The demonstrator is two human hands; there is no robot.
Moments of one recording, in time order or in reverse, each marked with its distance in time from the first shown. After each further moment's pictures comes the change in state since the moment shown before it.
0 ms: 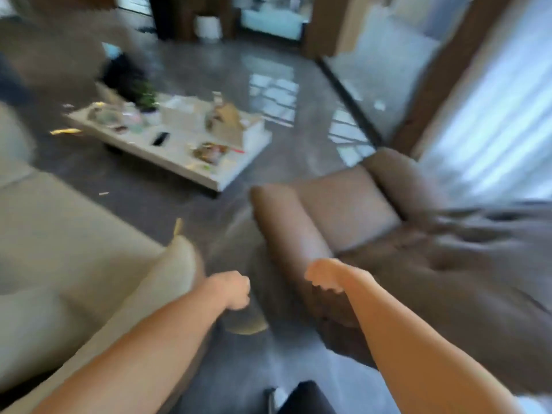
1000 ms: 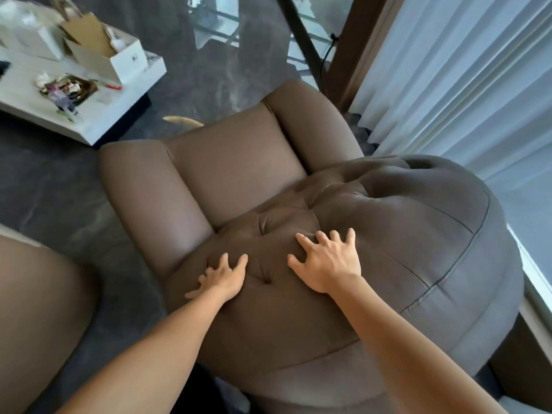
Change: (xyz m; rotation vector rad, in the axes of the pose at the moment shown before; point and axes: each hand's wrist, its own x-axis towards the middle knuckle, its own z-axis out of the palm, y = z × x) left_hand 0.238 0.440 -0.034 -0.820 -0.049 -0.541; right_hand 0.022 0.462 -0.131 -0.446 0.366 0.029
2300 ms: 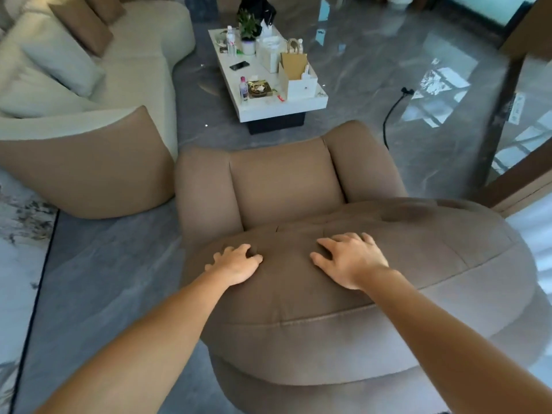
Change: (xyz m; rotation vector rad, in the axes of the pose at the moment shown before) left_hand -0.108 0.286 0.168 -0.425 0.312 -0.277; right_hand 0.154 0.342 -0.072 -0.175 0.006 -0.897
